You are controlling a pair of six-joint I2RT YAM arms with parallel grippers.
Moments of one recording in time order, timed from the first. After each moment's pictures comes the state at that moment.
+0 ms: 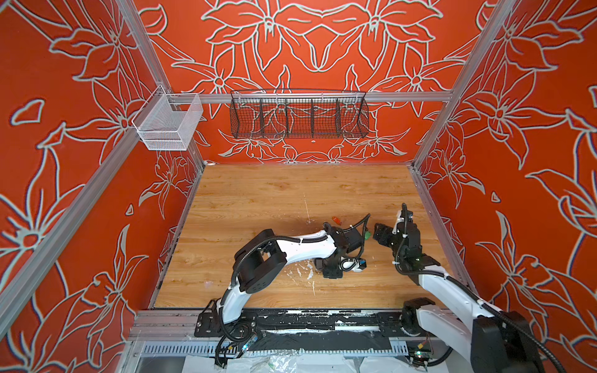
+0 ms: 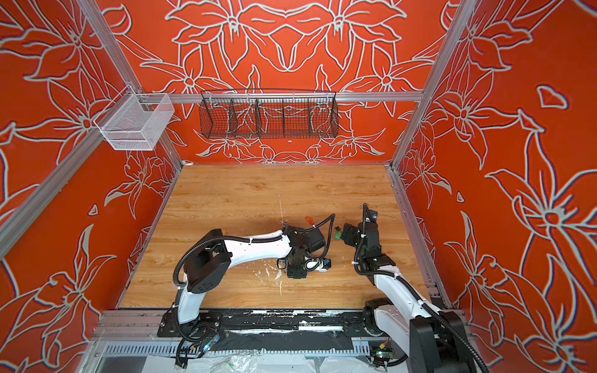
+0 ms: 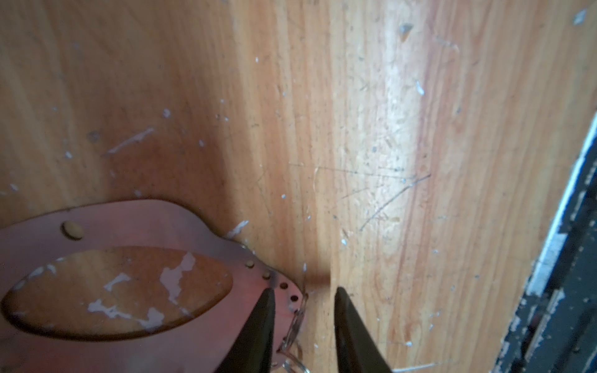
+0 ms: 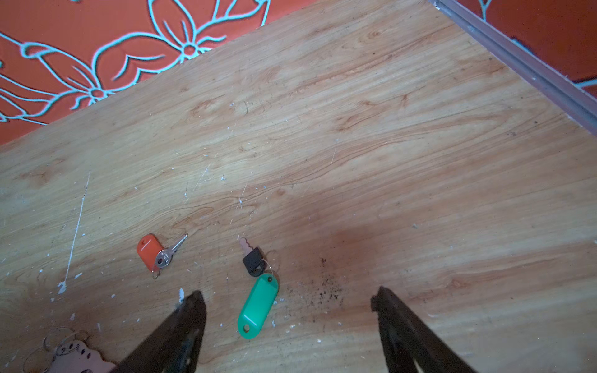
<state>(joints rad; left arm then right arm) -1.04 2.06 1.54 -0.94 0.09 0.52 0.15 0.99 0.34 0.08 0.17 0.45</state>
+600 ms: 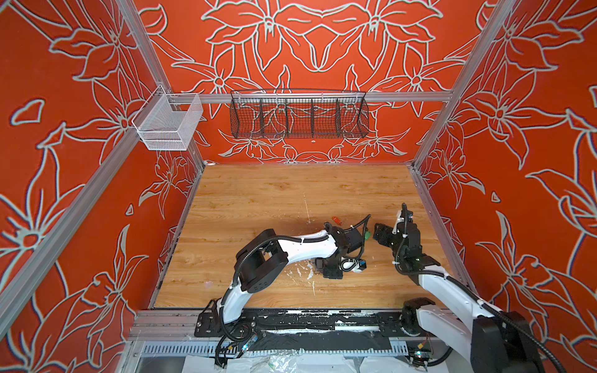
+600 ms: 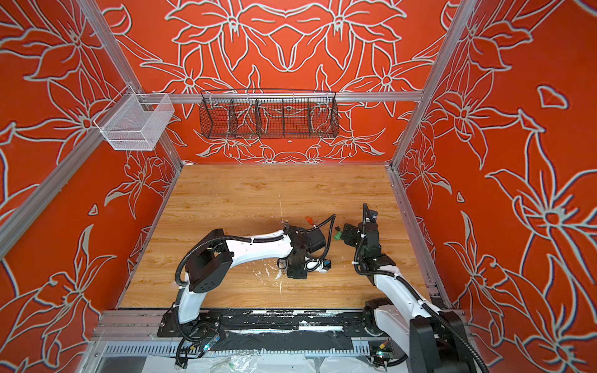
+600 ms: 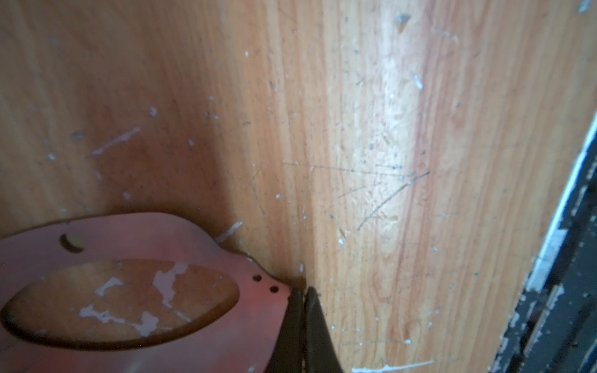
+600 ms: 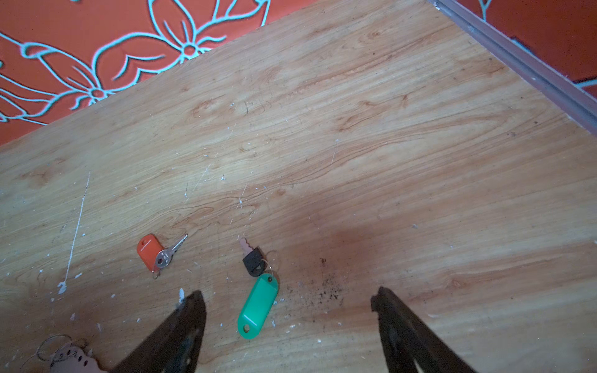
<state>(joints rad) -1.04 2.08 1.56 -0.97 0.09 0.53 0.15 0.99 0.34 0.08 0.17 0.45</state>
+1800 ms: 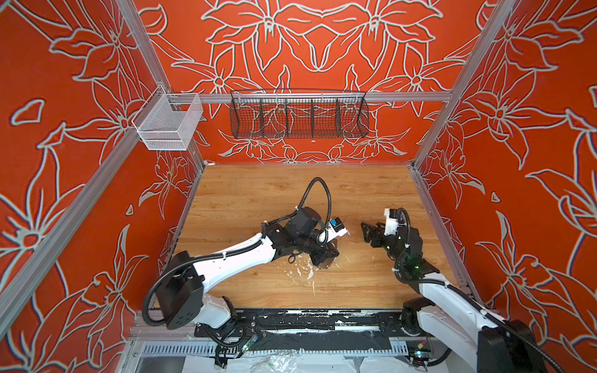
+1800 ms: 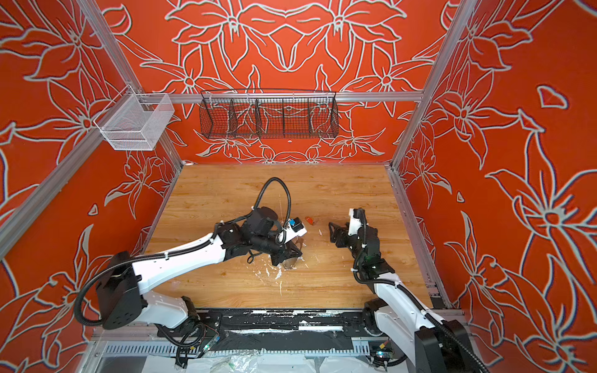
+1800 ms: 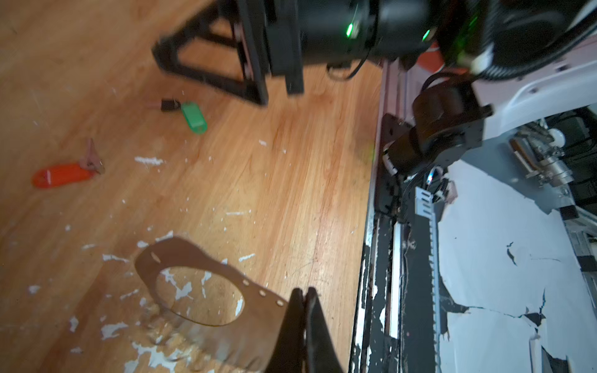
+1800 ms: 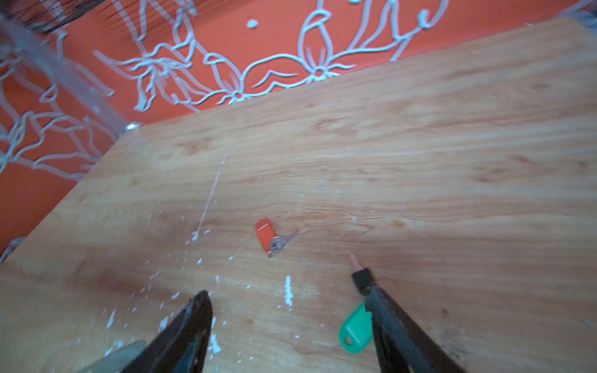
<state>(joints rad) -0.84 1.38 1.02 -0.31 0.54 0.05 0.27 0.91 0.27 0.32 -0.15 0.32</state>
